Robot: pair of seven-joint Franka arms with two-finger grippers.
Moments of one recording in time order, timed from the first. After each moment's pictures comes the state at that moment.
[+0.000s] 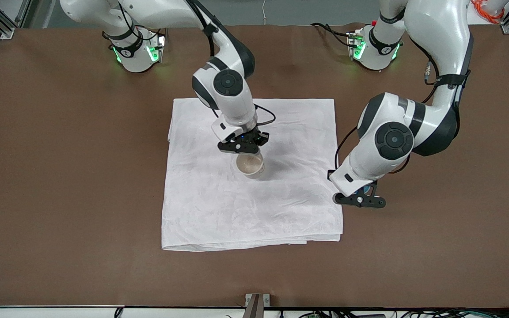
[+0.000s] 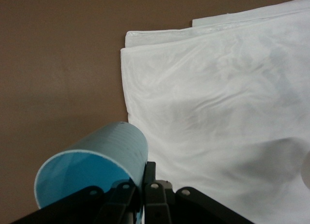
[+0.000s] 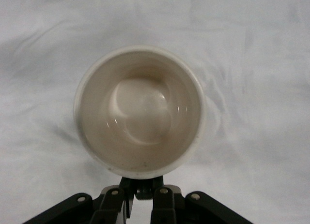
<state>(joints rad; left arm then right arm) -0.37 0.50 -0.04 -1.49 0.01 1.97 -0.28 0.78 0.55 0.03 -1.67 0.06 2.33 0.94</state>
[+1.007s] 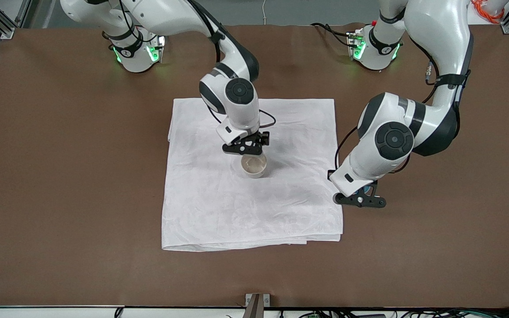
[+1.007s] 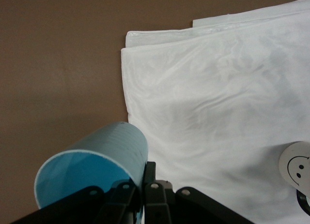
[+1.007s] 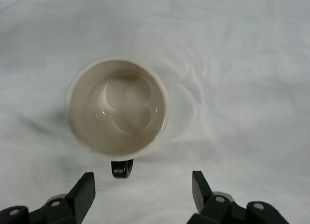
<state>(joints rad) -0.37 0.50 -0.04 -1.49 0.01 1.97 -0.28 0.79 0.52 0.01 -1.62 0.02 2.14 0.92</state>
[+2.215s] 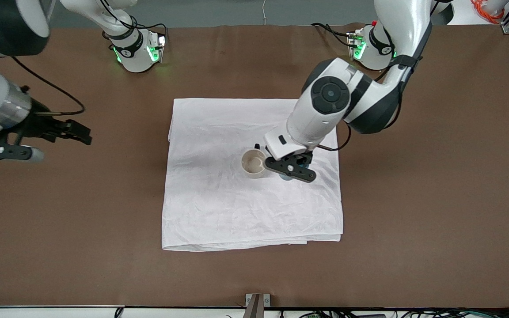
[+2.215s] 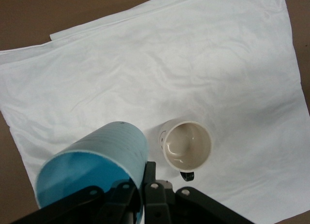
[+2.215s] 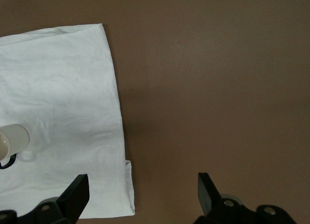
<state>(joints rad) -0.49 0.54 -0.21 -1.34 -0.04 1.97 -0.33 0.10 0.15 -0.01 -1.45 0.04 1.55 0.19</state>
